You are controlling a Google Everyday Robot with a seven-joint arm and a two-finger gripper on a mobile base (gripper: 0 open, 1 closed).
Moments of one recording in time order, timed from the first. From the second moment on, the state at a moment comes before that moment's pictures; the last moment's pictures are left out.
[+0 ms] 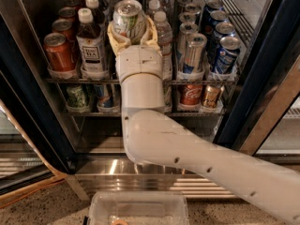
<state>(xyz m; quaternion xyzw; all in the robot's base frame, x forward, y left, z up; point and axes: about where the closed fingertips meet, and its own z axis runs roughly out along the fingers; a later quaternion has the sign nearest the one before) 0.572 0.018 1.037 -0.03 0.55 0.02 0.84</state>
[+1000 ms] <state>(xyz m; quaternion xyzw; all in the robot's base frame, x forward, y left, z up) 0.467 0.021 1.000 -0.19 0.61 0.10 0.76</state>
